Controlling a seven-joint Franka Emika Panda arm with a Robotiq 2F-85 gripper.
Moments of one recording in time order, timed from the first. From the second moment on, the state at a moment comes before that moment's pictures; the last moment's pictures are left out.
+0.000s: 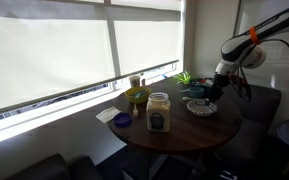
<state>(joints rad) -0.11 -0.05 -0.19 -2.27 0.51 2.22 -0.37</state>
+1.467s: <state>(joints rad) -0.07 -0.11 -0.11 -2.21 0.35 2.35 -0.31</state>
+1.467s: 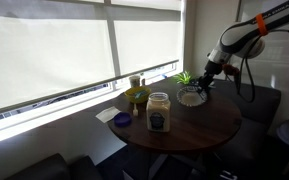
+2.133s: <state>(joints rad) -0.05 -0.13 -0.09 -2.07 0.30 2.35 -0.28</state>
